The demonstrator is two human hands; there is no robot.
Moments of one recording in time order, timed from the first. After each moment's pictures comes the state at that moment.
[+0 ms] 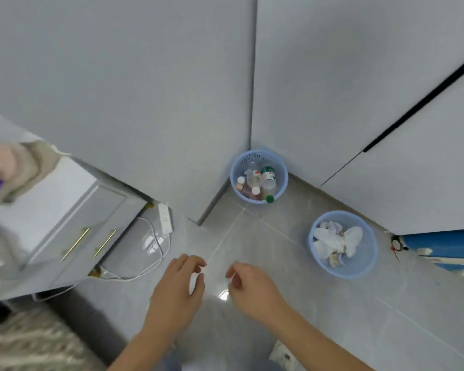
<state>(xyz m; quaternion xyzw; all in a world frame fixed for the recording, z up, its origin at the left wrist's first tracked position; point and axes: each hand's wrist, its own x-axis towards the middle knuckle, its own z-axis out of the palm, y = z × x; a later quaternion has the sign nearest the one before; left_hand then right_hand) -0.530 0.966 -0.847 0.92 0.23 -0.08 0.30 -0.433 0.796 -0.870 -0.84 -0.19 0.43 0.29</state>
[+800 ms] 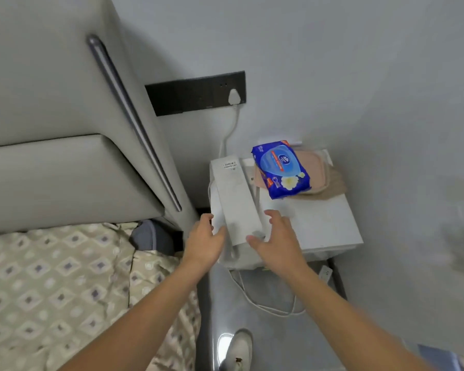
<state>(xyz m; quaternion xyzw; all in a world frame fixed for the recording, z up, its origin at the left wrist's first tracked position) -0.792 1.451 -0.826 0.60 0.66 0.10 0.43 -0.617 1.386 -0.813 -0.77 -0.43 0.39 0.26</state>
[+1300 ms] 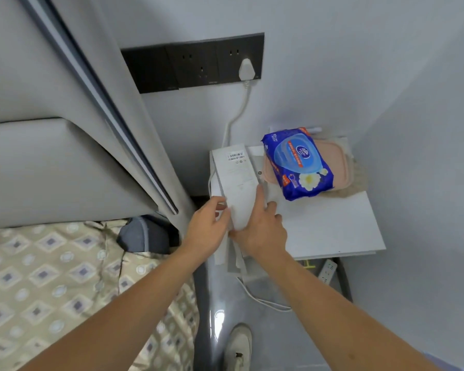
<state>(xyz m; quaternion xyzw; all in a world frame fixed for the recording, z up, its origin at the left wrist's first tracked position) -0.789 1.519 -0.873 0.64 0.60 0.15 0.46 -0.655 1.475 -0.887 -0.82 -0.48 0.30 0.12</state>
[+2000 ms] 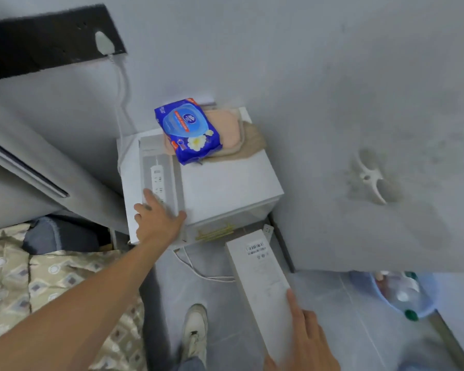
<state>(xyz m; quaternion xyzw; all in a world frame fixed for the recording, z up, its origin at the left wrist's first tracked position) -0.692 1.428 -0.930 0.65 0.71 -0.01 0.27 -0.570 1.082 -0.880 -0.89 -0.34 0.28 0.09</state>
